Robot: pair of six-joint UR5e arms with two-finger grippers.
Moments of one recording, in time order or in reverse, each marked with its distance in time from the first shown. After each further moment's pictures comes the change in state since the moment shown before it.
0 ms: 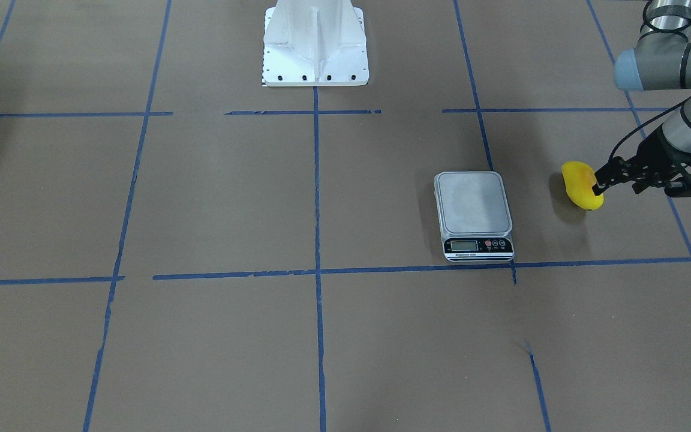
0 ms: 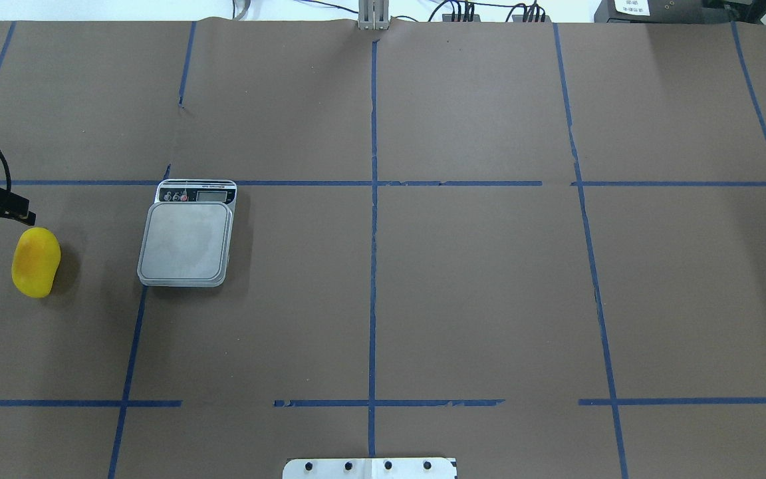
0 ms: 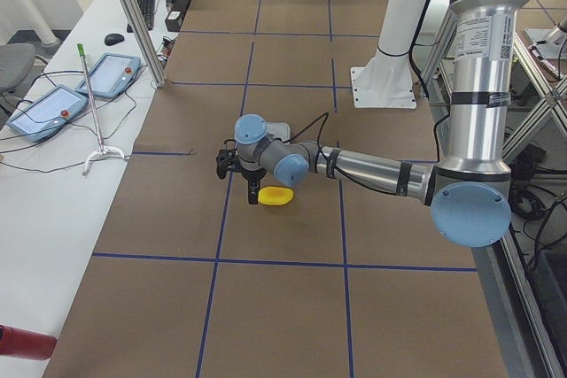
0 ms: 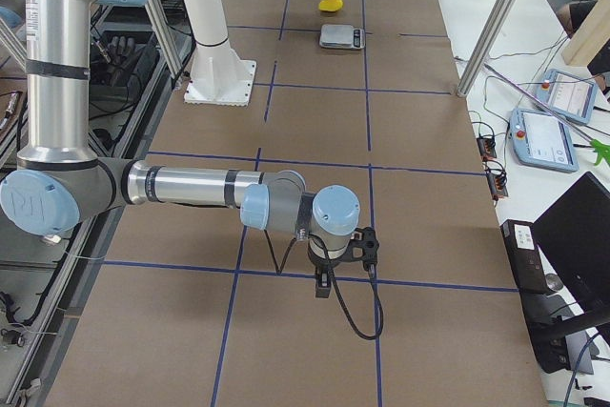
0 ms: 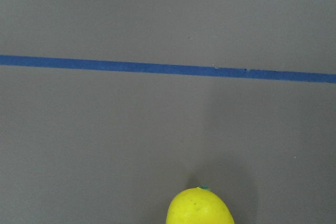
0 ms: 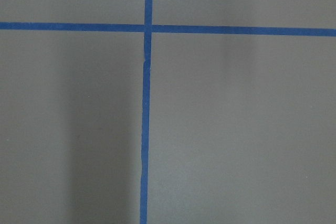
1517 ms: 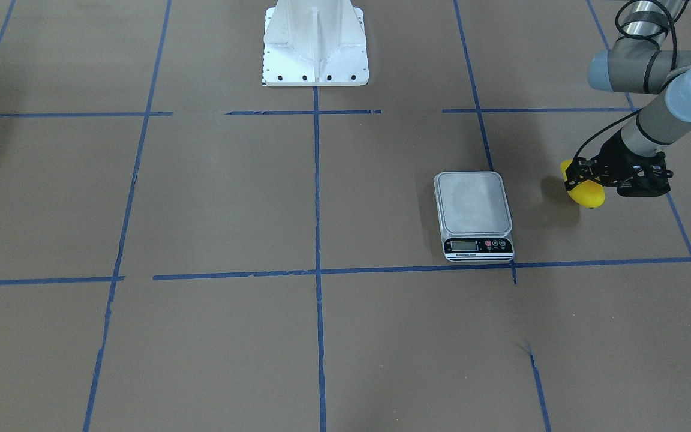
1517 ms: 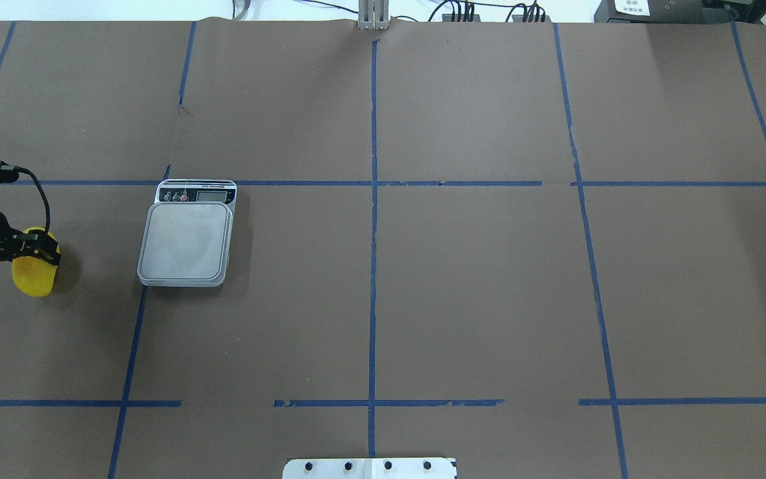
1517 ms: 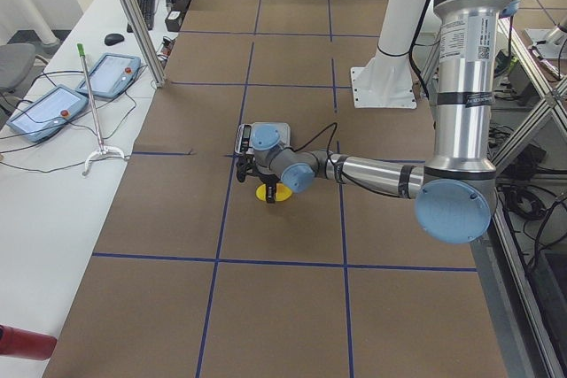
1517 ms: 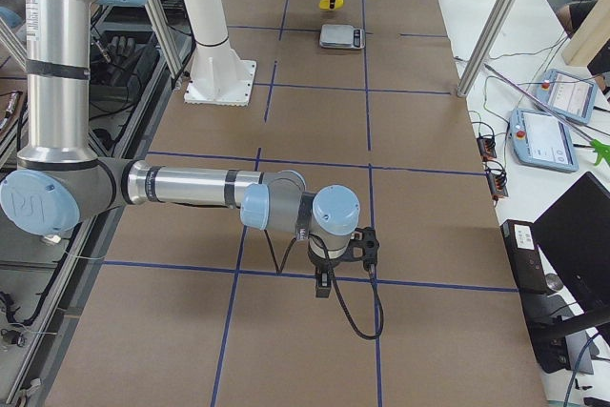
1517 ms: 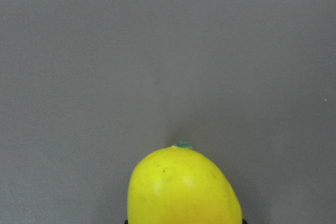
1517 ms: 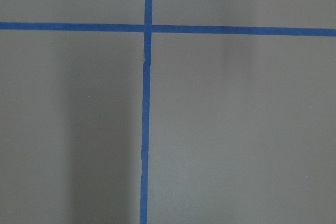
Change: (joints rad) left arm 0.104 0.021 -0.037 0.025 0.013 -0.003; right arm 0.000 0.000 0.000 0.000 0.000 0.000
